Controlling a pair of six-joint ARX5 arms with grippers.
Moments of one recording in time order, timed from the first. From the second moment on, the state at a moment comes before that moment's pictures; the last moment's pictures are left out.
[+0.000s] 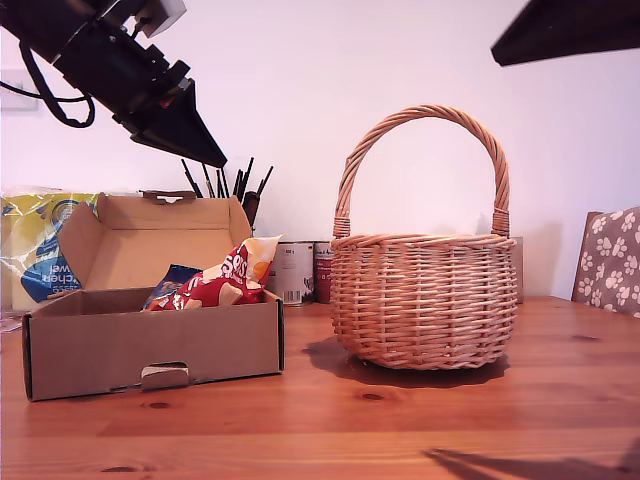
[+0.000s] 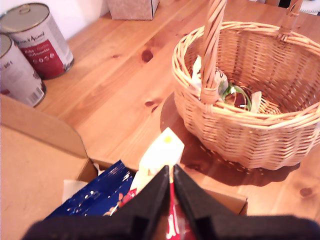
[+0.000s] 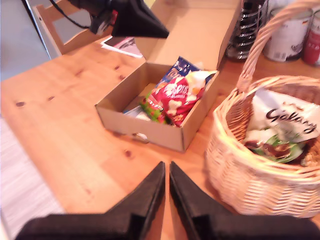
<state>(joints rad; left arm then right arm) -0.30 1.59 1.23 -0.30 0.48 0.41 0.54 0.66 0.56 -0.23 -0.25 -0.02</state>
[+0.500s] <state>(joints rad) -0.33 1.83 1.23 -0.23 0.42 0.69 0.54 0.66 0.56 -0.23 -0.23 -0.02</state>
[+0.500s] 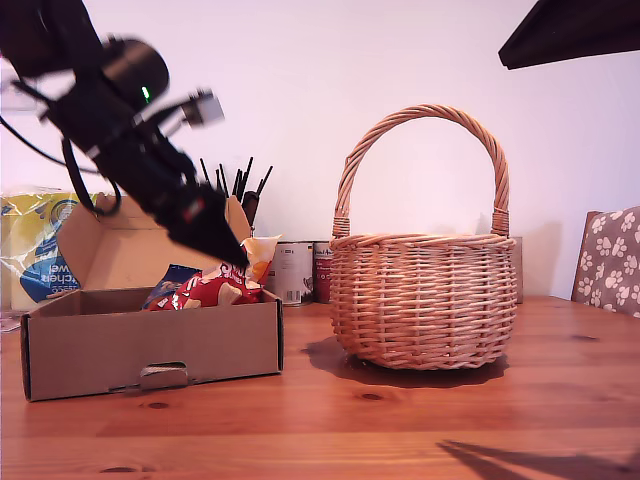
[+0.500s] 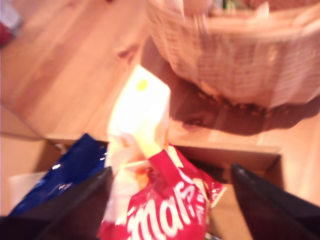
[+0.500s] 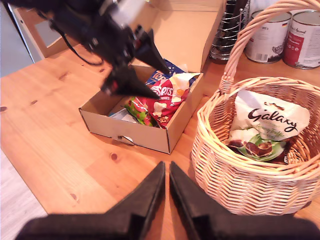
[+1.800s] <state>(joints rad) -0.32 1.74 1.24 -0.30 0.33 0.65 0.54 0.66 0.56 -0.26 -0.21 -0.02</state>
